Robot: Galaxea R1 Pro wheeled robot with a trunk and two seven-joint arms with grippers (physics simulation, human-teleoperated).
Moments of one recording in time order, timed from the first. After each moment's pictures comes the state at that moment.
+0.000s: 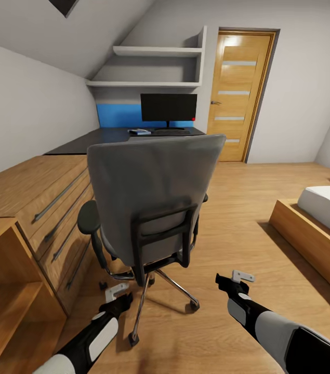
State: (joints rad) left arm -0.53 0.00 -0.49 -0.57 0.81 -0.02 0.33; right arm -0.82 -0.03 0.95 -0.07 -1.18 -0.28 -0.19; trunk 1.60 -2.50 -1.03
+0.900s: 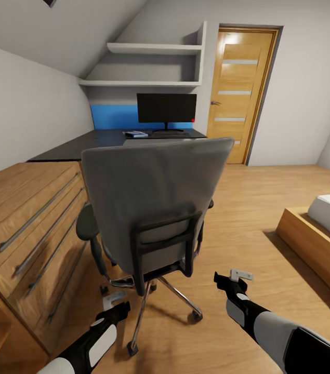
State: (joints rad) left arm -0.53 -0.01 -0.49 -0.48 0.80 -0.02 0.33; right arm -0.82 -0.02 0.95 -0.07 -1.13 -0.31 -0.19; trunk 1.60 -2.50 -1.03
